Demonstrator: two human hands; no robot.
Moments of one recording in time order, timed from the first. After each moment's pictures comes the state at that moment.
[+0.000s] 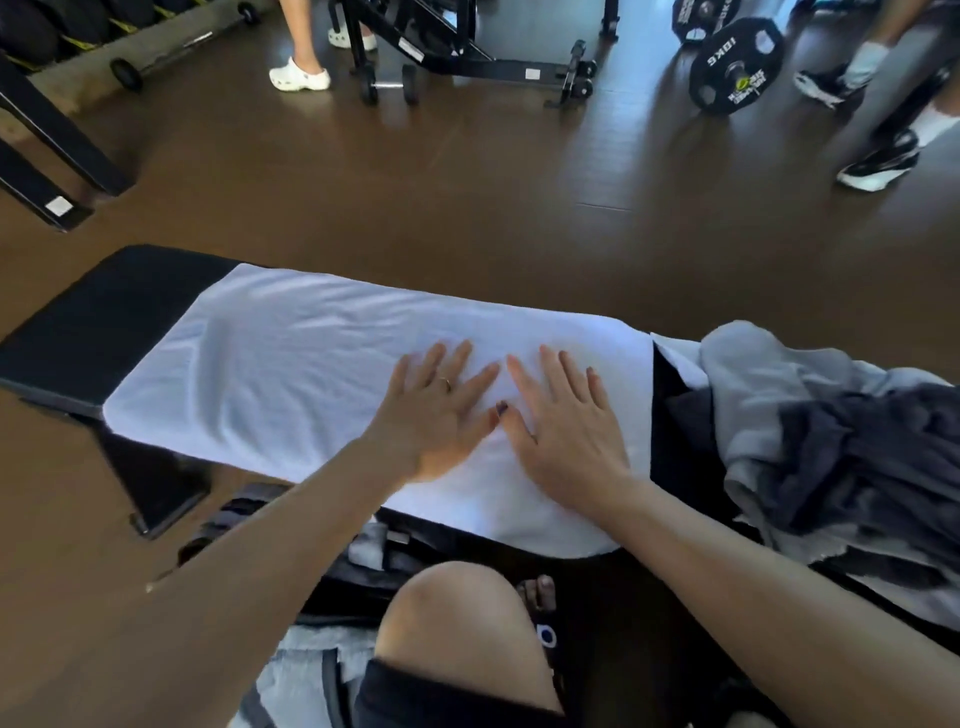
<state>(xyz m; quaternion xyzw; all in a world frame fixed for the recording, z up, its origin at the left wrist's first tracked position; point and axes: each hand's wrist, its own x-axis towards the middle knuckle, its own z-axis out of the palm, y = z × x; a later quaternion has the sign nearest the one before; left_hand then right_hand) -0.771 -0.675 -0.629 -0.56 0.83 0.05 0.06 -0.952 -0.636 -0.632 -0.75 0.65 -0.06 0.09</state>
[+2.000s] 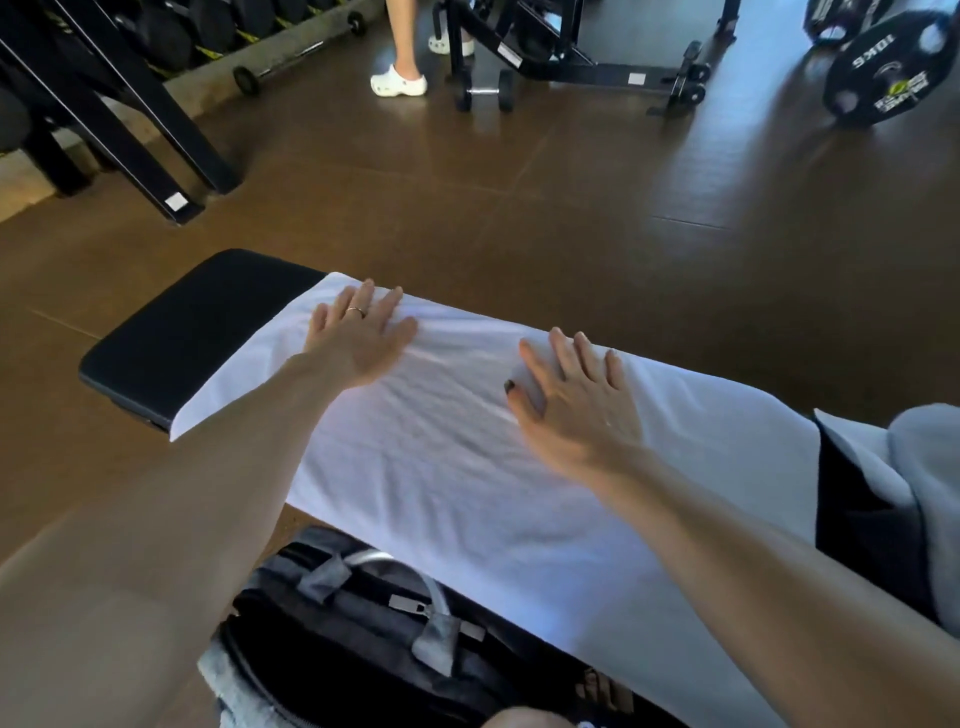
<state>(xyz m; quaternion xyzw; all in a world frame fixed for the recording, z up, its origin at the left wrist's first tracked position) -0.602 -0.822 -0.628 -0.76 0.64 0.09 0.05 -0.870 -0.754 -0.648 -0.78 0.62 -0.04 0.09</state>
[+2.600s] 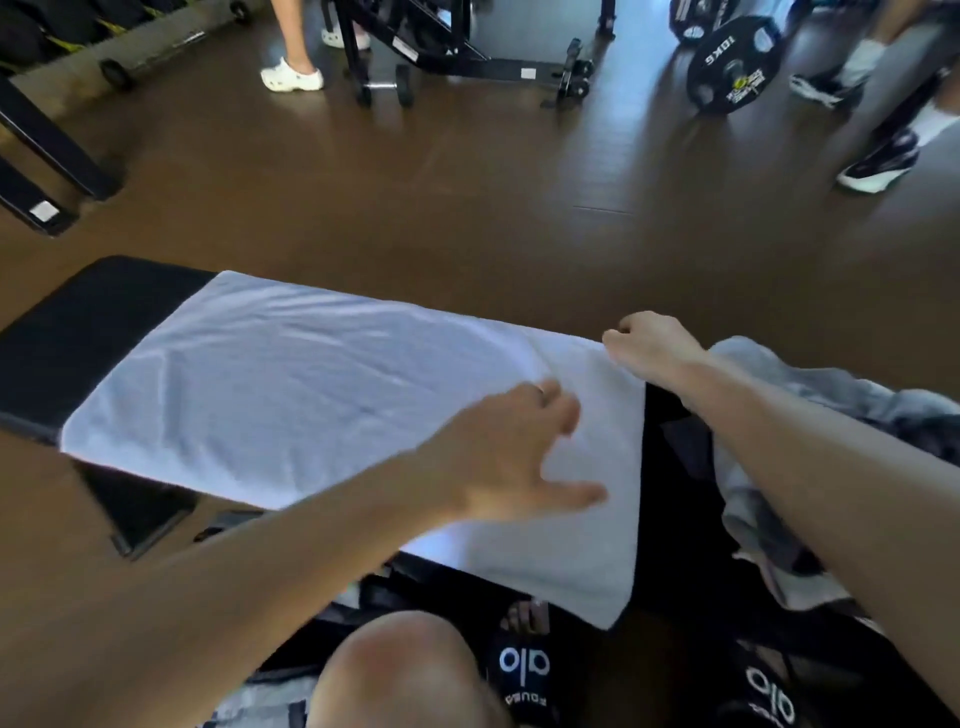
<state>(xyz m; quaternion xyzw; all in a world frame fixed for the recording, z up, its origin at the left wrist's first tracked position) -0.835 -0.653 -0.563 -0.40 0.89 0.19 -0.04 -1.056 -0.753 -0.596 -0.59 0.77 -0.07 0.24</state>
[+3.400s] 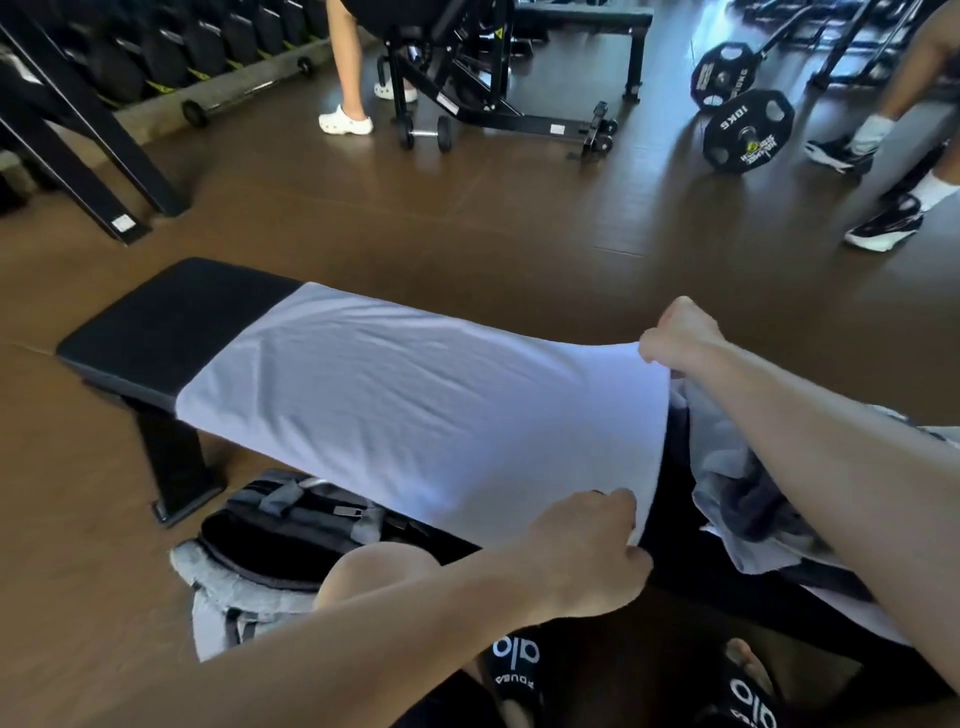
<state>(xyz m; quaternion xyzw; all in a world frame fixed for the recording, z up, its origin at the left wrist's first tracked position) -0.892 -0.535 -0.550 -0.47 0.80 0.36 -0.03 -1.069 -0.724 -0.548 -0.50 0.81 -0.18 0.24</state>
